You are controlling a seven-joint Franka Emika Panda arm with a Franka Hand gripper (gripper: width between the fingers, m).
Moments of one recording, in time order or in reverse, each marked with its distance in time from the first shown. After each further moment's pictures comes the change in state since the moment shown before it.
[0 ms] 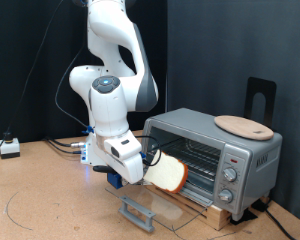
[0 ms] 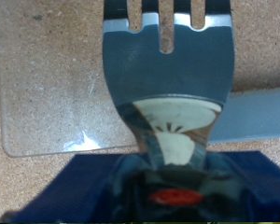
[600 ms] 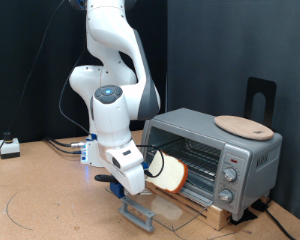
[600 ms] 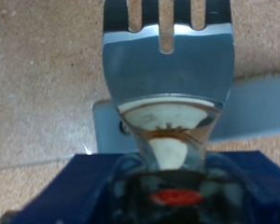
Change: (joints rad) arm 0.001 0.094 0.018 0.053 -0.003 0.033 0.065
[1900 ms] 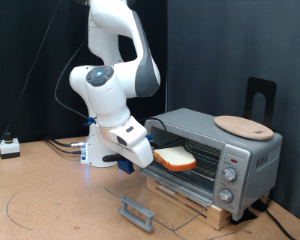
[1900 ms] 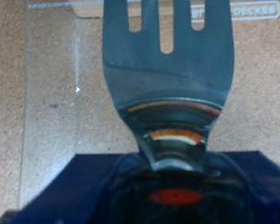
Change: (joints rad) arm -0.021 -0.186 0.014 -0.011 0.222 -0.270 -0.267
